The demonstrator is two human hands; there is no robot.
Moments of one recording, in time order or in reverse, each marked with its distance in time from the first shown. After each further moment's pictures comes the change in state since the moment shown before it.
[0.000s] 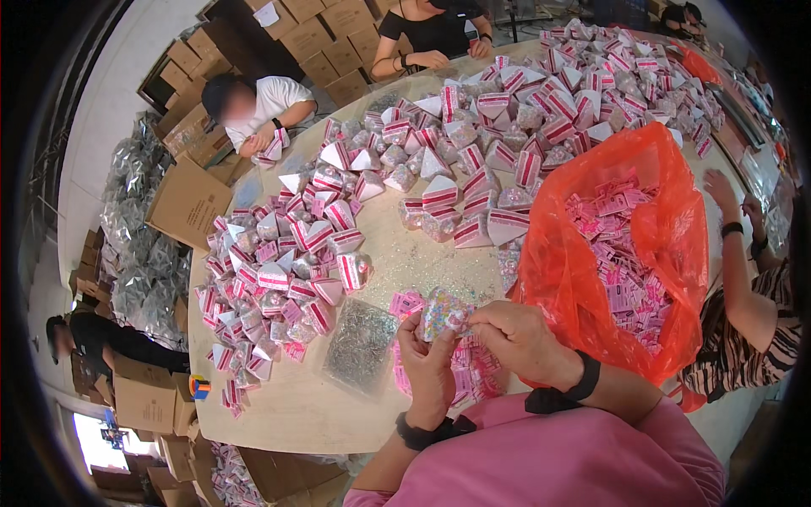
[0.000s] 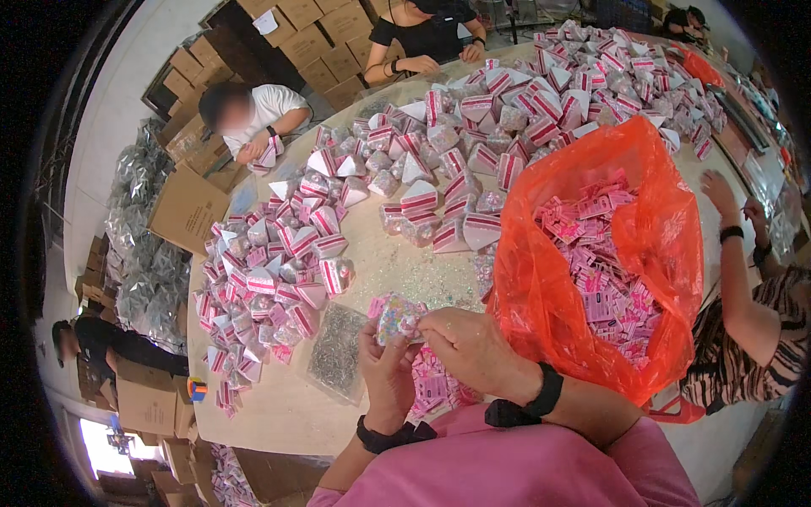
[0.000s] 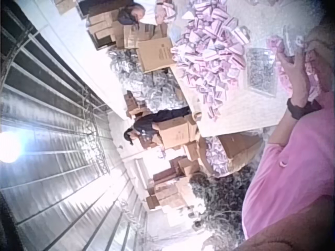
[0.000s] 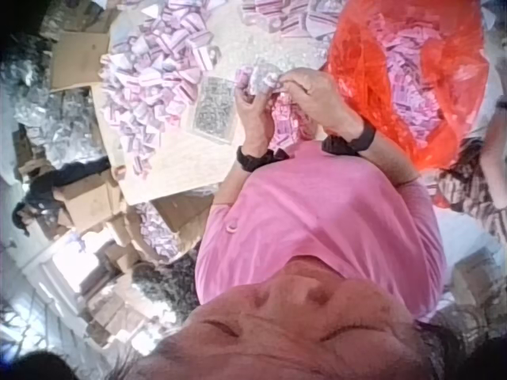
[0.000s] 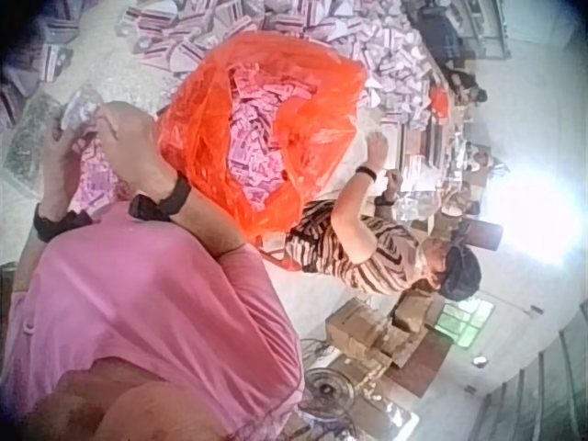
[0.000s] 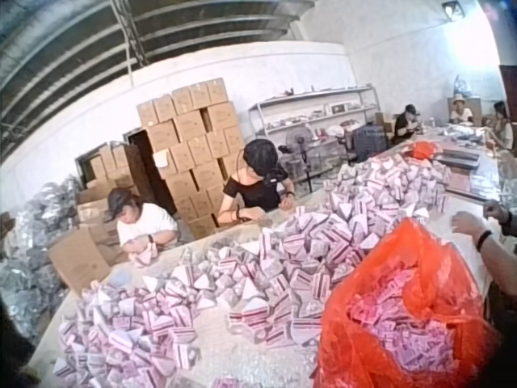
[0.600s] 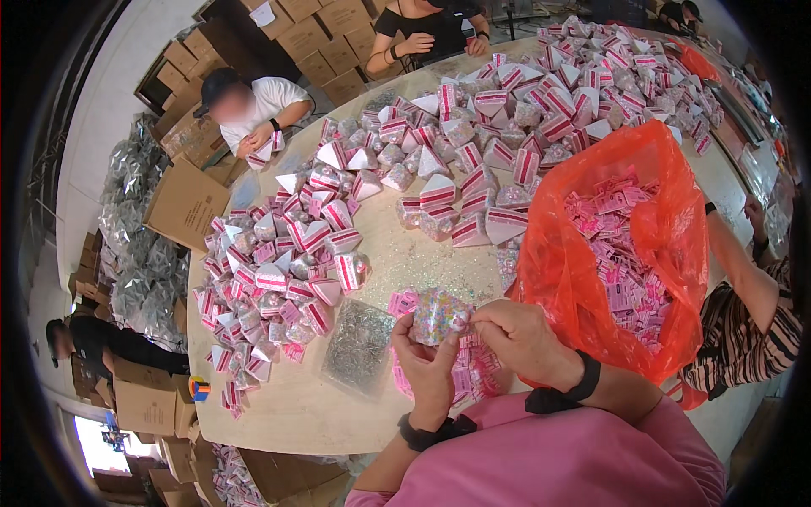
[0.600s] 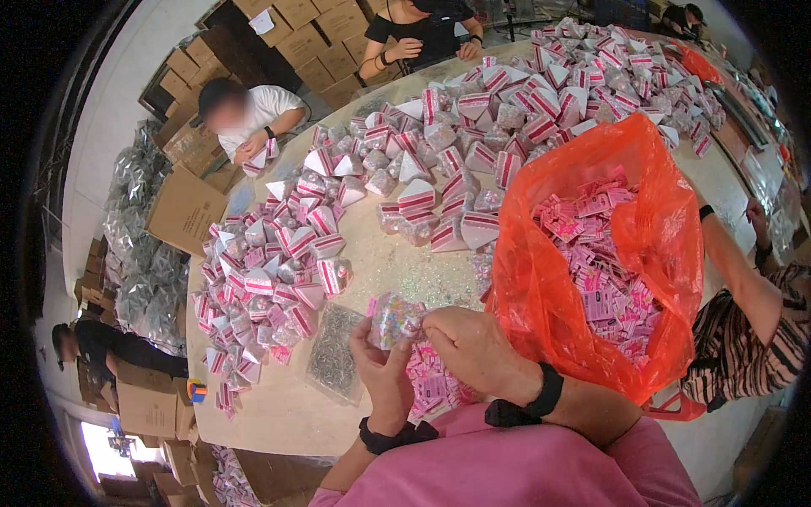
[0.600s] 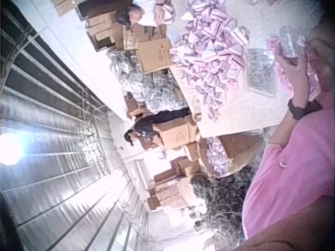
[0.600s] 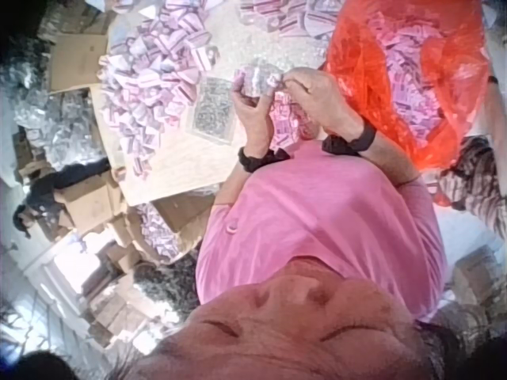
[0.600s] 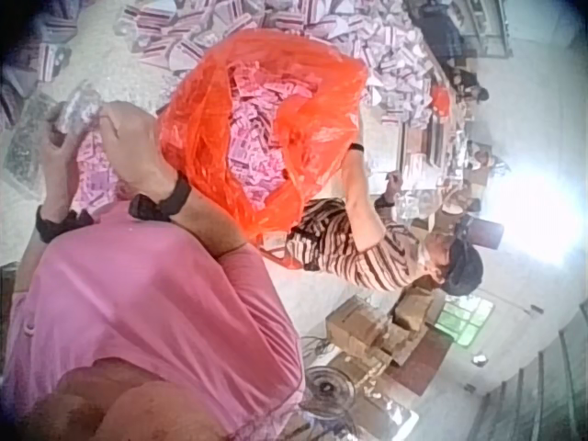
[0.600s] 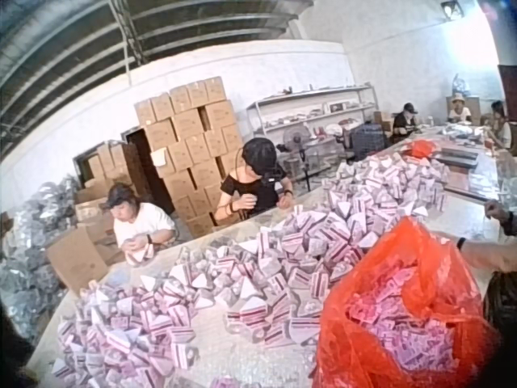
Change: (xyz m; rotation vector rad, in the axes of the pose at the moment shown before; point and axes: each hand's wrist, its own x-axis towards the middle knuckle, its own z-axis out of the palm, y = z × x) left_hand -0.003 0.001 0.004 0.191 0.017 0.143; right_hand 0.000 0.003 -0.003 -0.040 0.005 0.044
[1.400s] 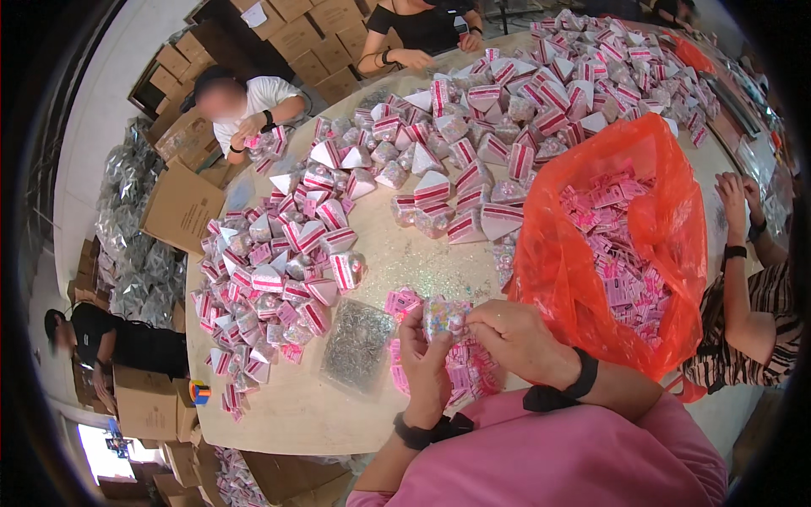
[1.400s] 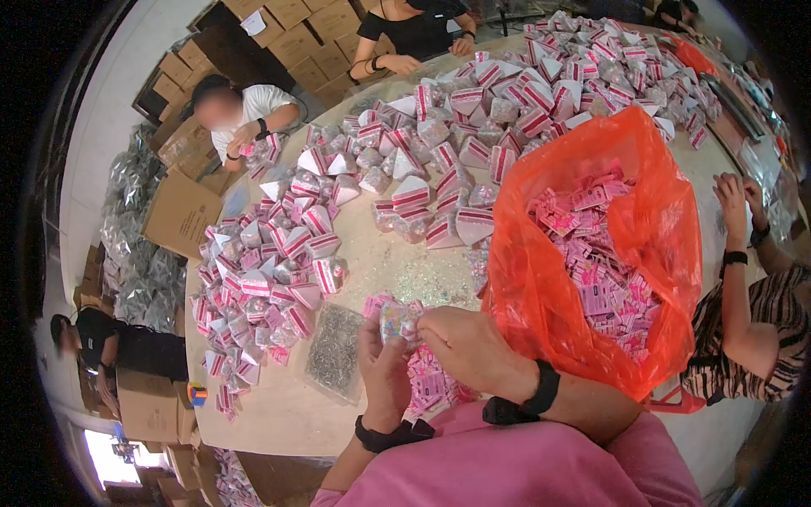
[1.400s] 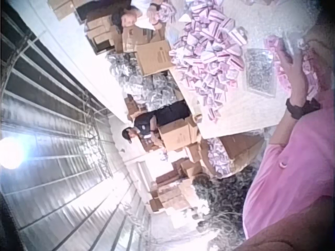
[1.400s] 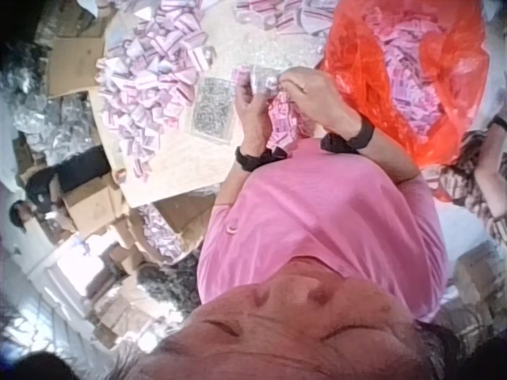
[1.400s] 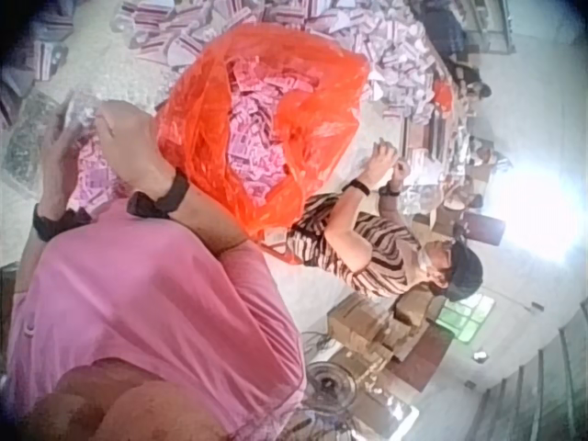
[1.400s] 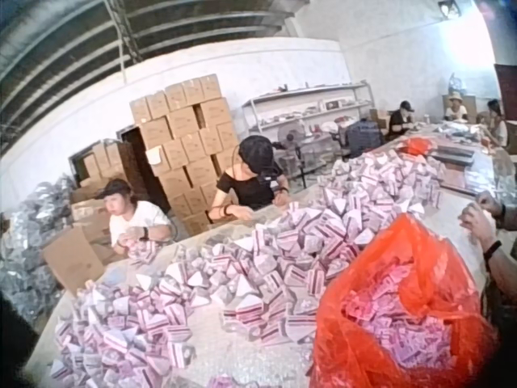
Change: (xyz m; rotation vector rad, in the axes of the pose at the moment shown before) left_hand 0.005 -0.007 -0.009 -0.034 -0.103 -0.144; right_hand -0.002 0.000 0.002 -0.006 -0.016 -0.013
